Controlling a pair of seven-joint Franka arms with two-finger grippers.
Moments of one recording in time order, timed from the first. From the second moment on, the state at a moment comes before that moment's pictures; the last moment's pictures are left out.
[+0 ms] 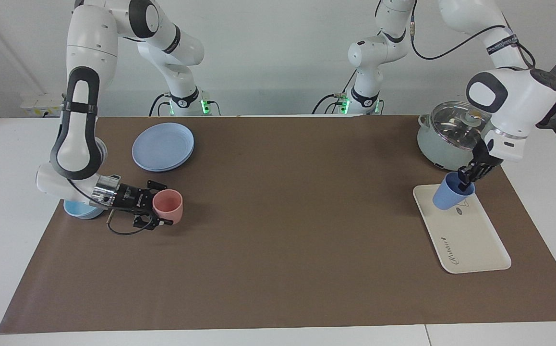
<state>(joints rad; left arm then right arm) 0.28 0.13 -0.08 -1.98 -0.15 2.28 0.03 -0.22 0.49 -0.02 -1.83 1.08 1.80 0.84</state>
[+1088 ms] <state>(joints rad) 0.22 0.14 -0.11 -1.83 -0.13 2.06 0.13 -0.27 0.53 -0.02 -1.85 1.09 1.77 0.63</state>
